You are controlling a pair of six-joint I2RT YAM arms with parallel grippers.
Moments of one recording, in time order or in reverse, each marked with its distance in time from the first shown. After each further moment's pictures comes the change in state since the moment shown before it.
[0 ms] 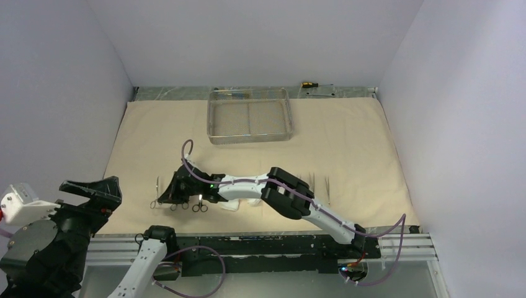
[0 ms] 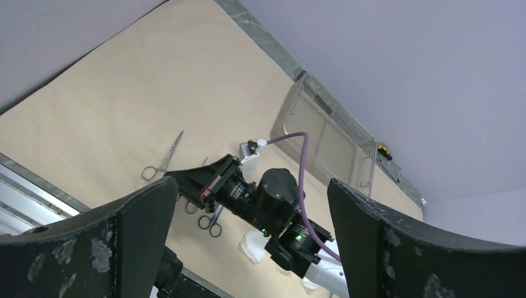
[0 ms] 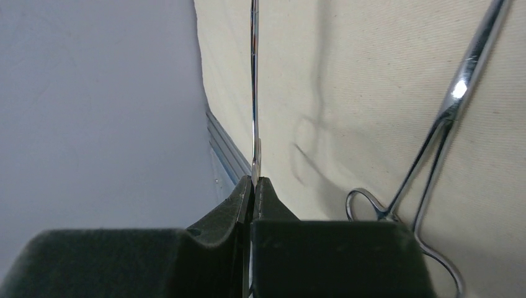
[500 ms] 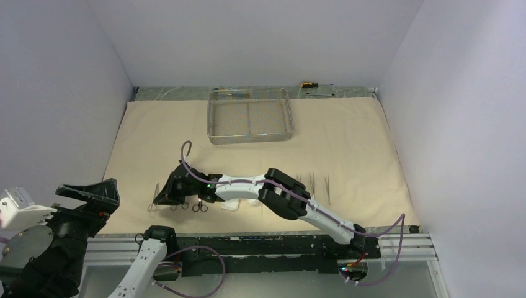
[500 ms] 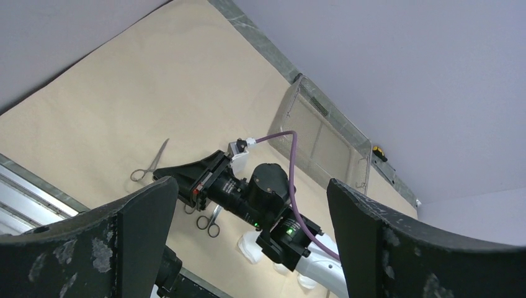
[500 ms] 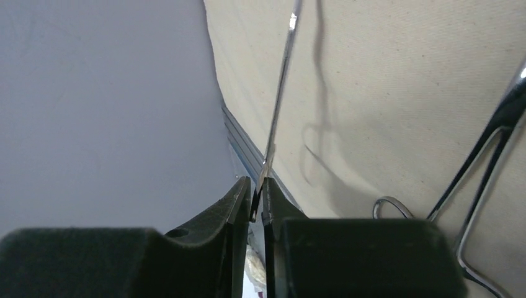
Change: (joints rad) left arm 0.000 -0.009 0.028 -0.015 0.001 -0.006; right arm 0.008 0.063 0.087 -0.015 -0.052 0.097
